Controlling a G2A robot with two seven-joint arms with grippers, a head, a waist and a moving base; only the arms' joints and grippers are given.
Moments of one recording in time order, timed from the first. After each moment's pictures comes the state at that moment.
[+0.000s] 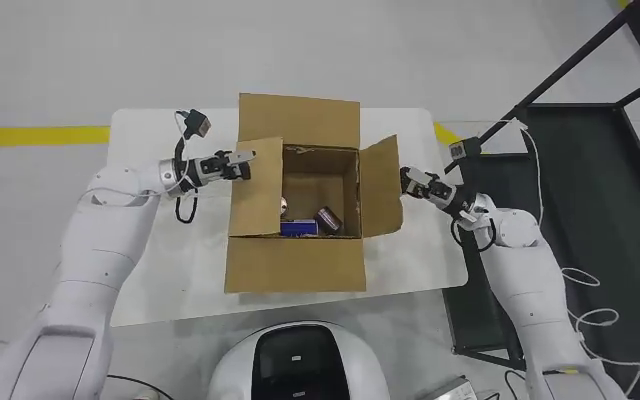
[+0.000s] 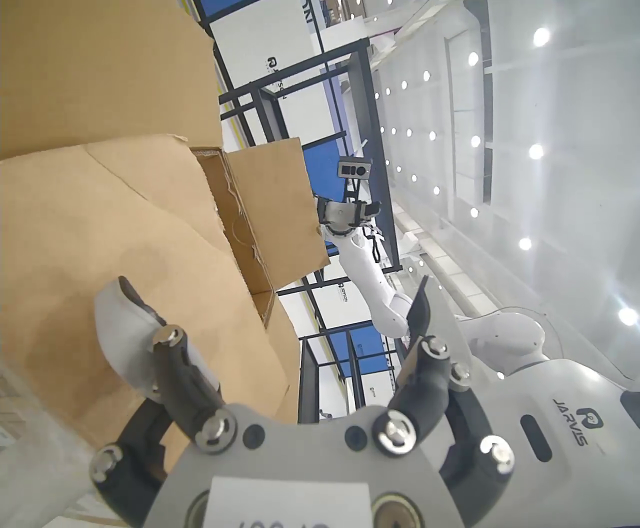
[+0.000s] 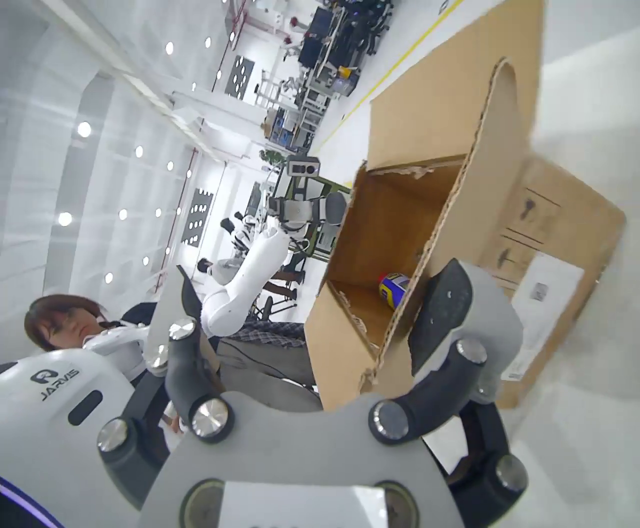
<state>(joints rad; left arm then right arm) 0.68 -1.21 -1.11 -0.86 -0.40 -0.54 -1.22 -1.22 -1.08 1.52 -1.35 0.43 -0.58 1.08</state>
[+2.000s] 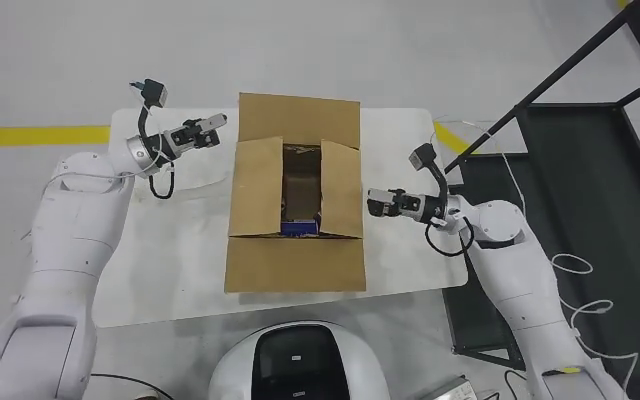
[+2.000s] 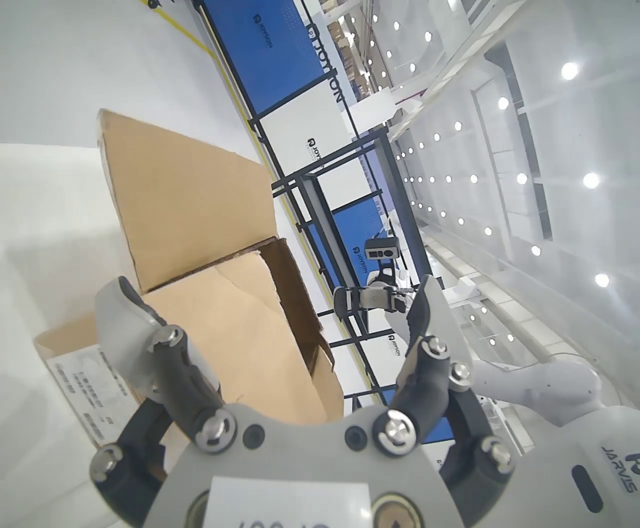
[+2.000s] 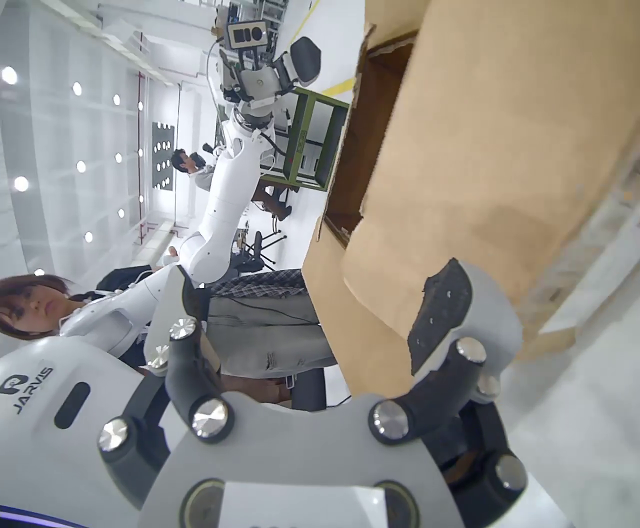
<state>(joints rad) 0.57 -1.19 -1.13 -0.77 -0.23 -0.64 -1.01 -1.26 -1.05 1.45 -1.46 0.33 -0.32 1.12</state>
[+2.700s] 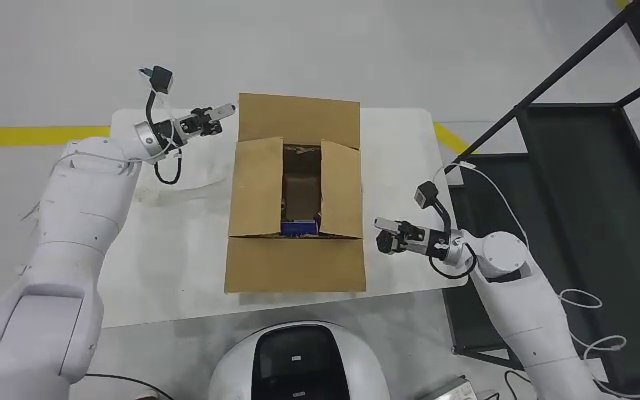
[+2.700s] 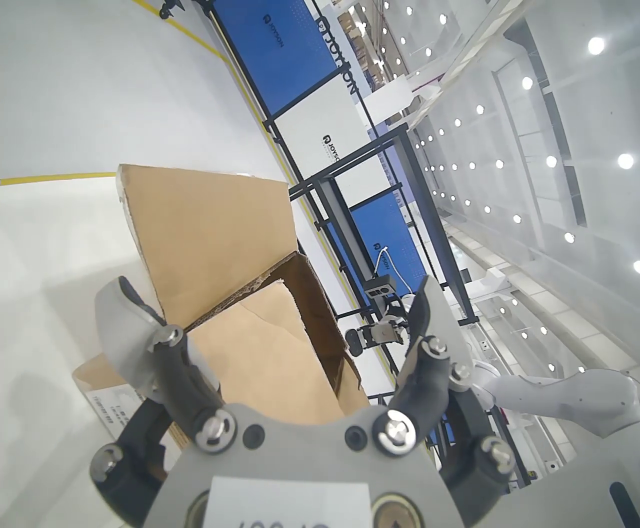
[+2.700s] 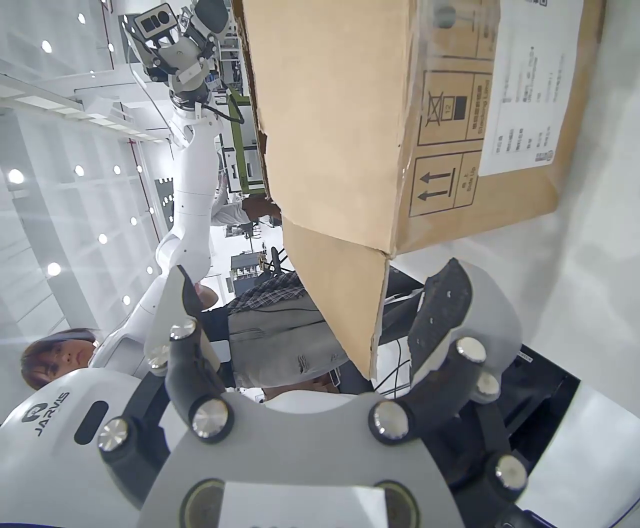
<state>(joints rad) 0.43 -1.25 -1.03 -0.56 -0.20 -0.74 -0.96 -1.44 -1.04 1.49 -1.52 0.33 -0.18 1.10</state>
